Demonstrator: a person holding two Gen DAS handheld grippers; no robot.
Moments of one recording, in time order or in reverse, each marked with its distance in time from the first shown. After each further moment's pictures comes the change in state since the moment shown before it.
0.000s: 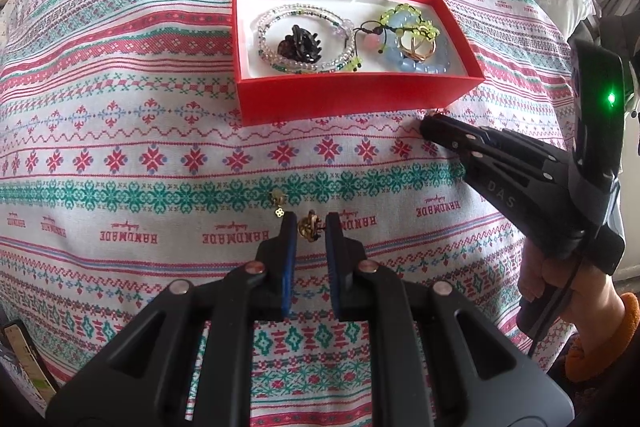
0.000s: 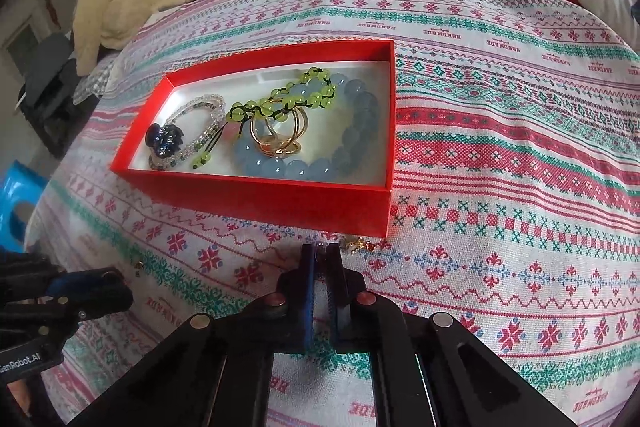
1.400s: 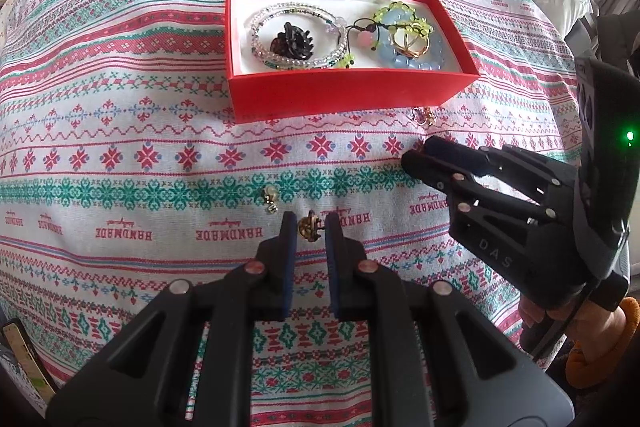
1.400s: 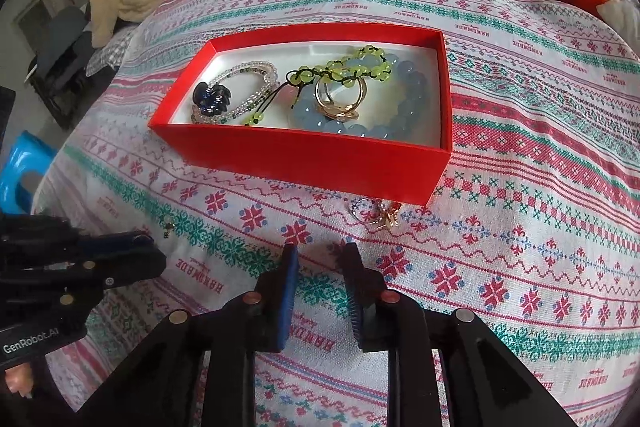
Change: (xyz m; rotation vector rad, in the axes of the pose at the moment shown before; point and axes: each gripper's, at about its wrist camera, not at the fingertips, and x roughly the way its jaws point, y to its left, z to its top) left arm -0.002 -0.004 -0.002 0.001 0.002 -0.007; right arm -0.004 0.031 -0.011 -0.072 0.055 0.010
